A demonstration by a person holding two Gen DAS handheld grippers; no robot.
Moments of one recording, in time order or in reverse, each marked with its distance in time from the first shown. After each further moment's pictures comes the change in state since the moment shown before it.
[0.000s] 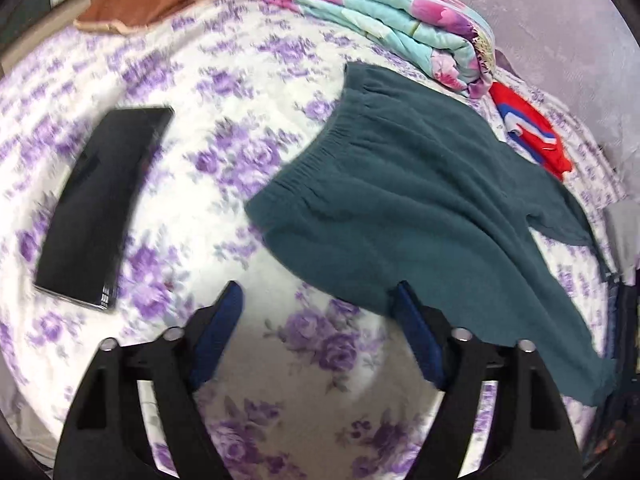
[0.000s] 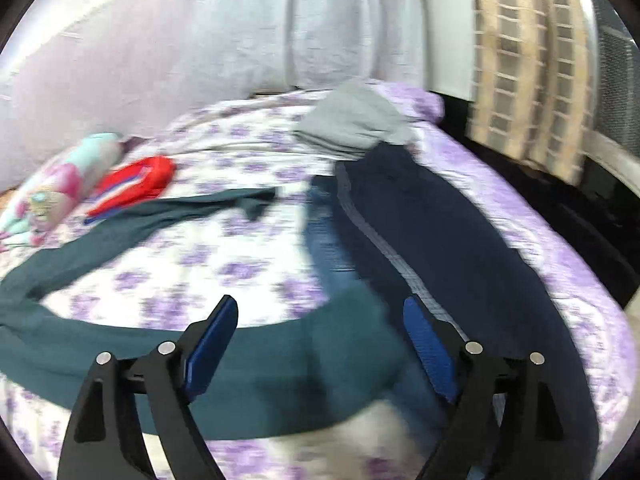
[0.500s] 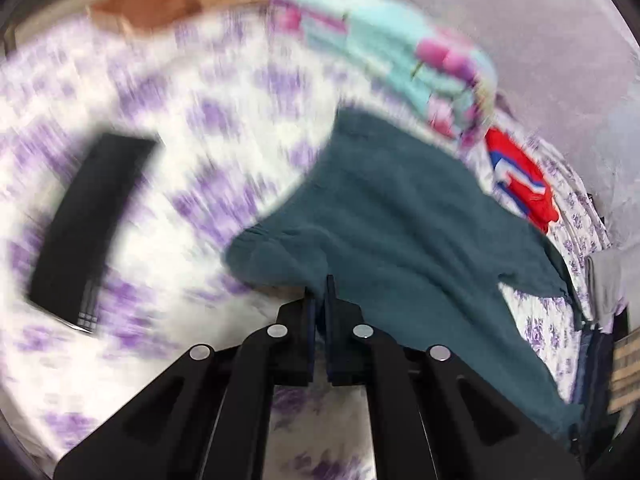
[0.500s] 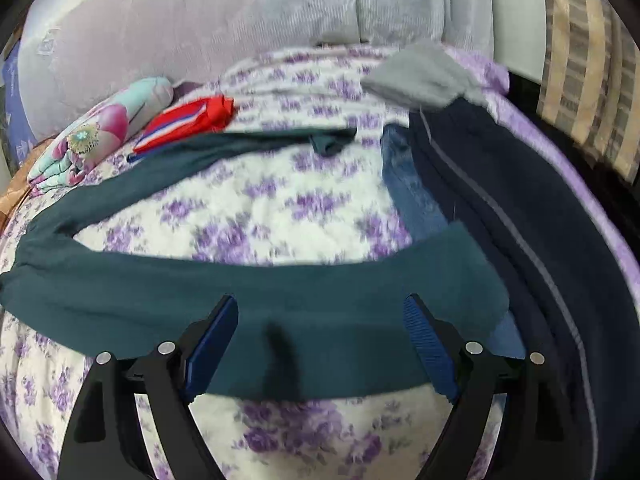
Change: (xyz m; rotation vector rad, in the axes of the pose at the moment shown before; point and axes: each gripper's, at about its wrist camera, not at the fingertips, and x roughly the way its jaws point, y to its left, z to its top) left arm -0.021 -0.013 0.027 -0.086 -0.119 -0.023; right arm 0.023 0.021 -0.036 -0.067 0.180 0.093
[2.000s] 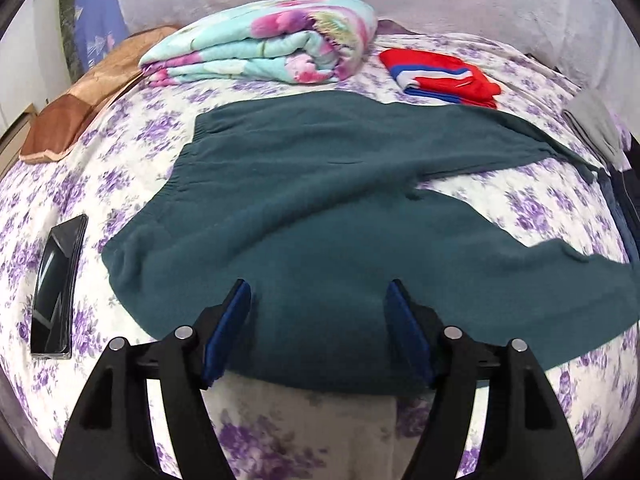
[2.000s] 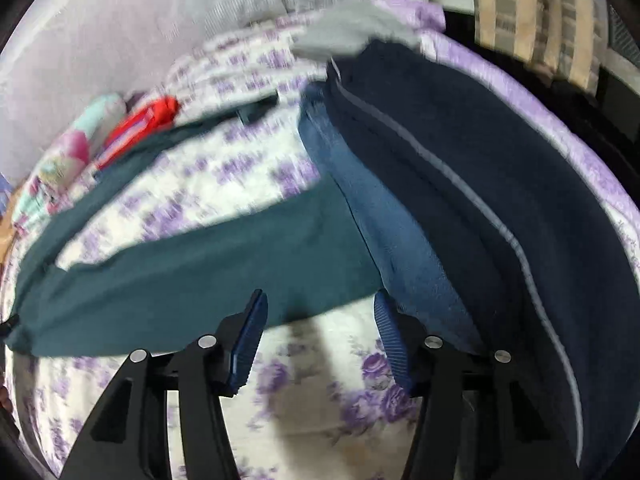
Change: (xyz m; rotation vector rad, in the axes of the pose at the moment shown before) left arm 0.013 -0.099 -0.073 0.485 -0.036 0.026; right arm -0.037 -0.054 -0.034 0.167 0.005 -0.017
